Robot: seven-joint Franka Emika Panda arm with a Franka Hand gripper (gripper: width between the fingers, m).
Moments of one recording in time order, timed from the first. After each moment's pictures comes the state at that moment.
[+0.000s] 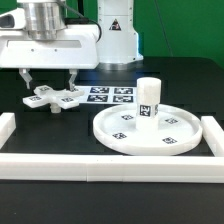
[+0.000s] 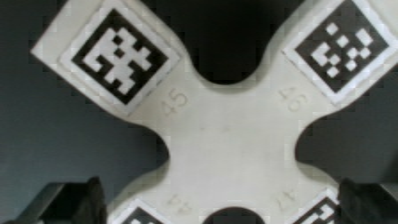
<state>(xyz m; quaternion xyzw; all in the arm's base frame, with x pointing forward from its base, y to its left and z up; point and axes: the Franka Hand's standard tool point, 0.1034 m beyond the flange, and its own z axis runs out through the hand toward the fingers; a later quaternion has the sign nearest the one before) 0.426 -0.150 0.048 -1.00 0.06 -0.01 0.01</state>
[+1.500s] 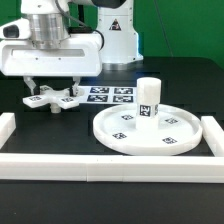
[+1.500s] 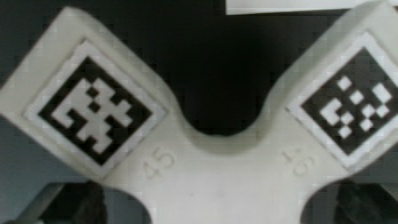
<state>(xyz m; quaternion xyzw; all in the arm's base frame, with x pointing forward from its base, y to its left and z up) 0.415 -0.144 0.028 -1.00 0.05 0.01 0.01</state>
